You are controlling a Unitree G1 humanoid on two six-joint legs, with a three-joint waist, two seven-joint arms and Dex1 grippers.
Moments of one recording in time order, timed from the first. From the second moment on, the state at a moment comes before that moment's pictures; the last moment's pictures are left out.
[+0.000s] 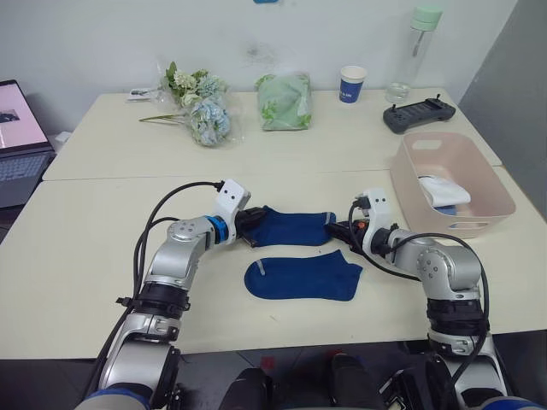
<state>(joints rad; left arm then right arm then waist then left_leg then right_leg) -0.57 0.37 -0.05 0.33 -0.14 0.39 -0.75 -0.49 -0.22 -0.10 -0.11 0.46 1.13 0.36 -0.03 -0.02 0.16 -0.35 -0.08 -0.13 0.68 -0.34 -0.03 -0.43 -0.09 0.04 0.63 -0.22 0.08</state>
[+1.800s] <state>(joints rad) -0.50 0.45 0.06 -0.04 -0.40 0.73 -0.60 -0.57 -0.48 0.17 -0.07 0.30 0.63 0.86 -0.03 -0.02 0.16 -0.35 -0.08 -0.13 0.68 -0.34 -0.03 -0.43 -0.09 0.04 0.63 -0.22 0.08</state>
